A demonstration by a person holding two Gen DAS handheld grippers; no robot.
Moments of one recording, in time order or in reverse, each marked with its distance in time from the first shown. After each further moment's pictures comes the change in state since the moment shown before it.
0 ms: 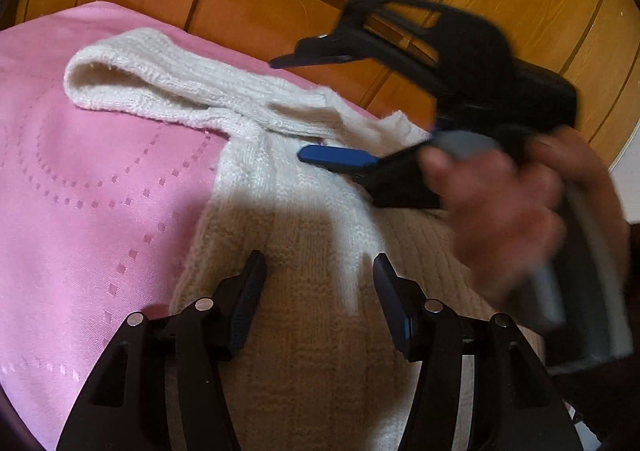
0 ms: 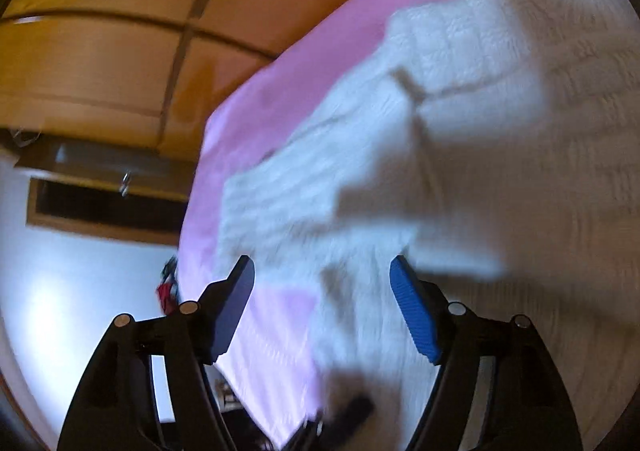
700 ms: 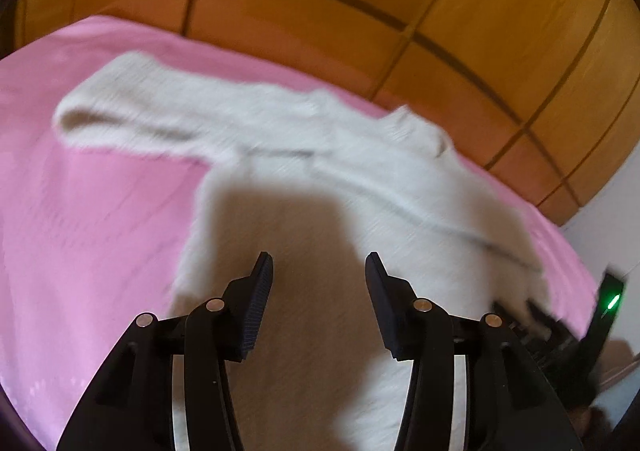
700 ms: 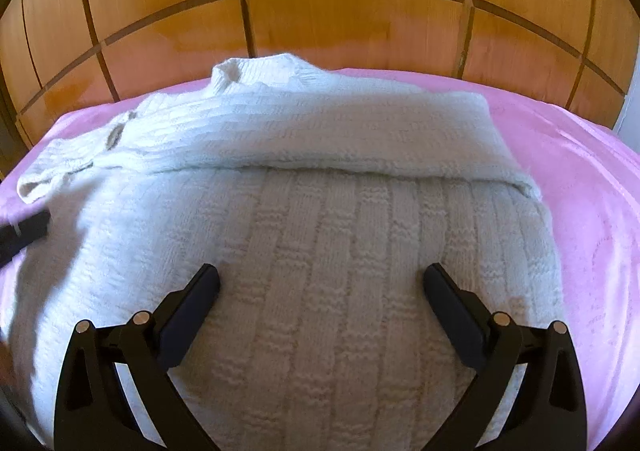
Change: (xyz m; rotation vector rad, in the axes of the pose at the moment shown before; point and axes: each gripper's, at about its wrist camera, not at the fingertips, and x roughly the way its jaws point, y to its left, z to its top) left arm 0.008 -0.034 0.021 0.031 0.078 0.111; right arm -0.178 -0.095 -0.150 -0.348 -0.504 -0.768
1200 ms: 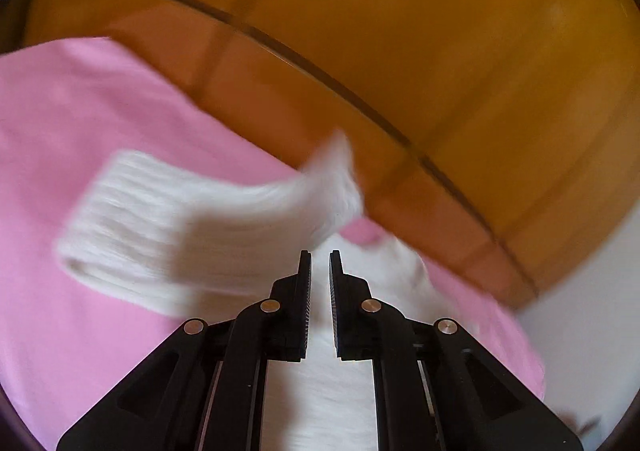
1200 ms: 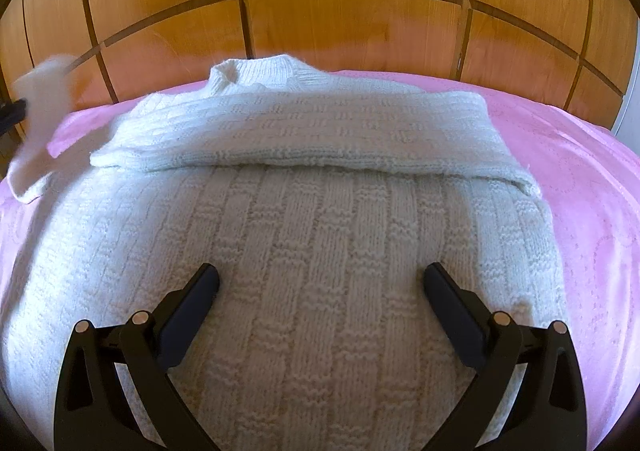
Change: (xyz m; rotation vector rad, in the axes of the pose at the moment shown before) left arm -0.035 0.028 0.095 -0.139 -0.143 -0.152; right arm 0.003 -0.001 -0.008 -0.004 -0.027 -0.028
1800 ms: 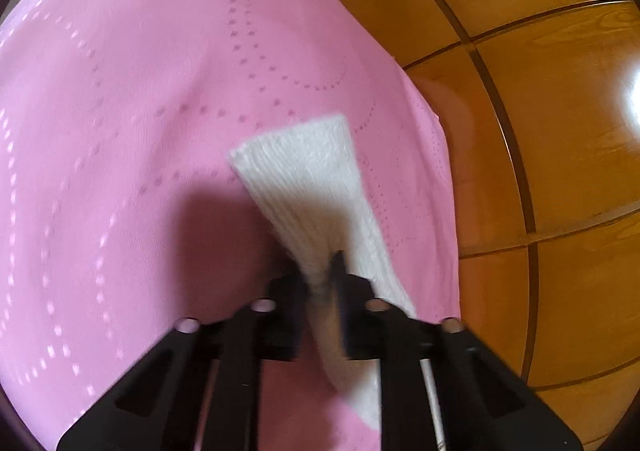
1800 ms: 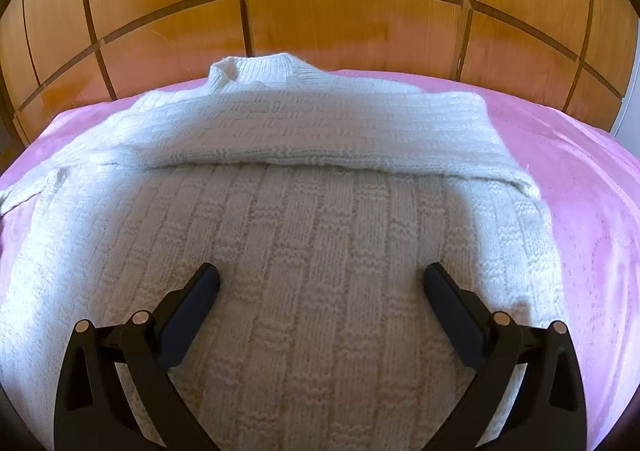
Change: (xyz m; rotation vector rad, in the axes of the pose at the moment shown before) left arm -0.099 0.308 0.043 -0.808 -0.255 0.387; right arm -0.002 0.002 -0.001 -0.009 0.005 -0.015
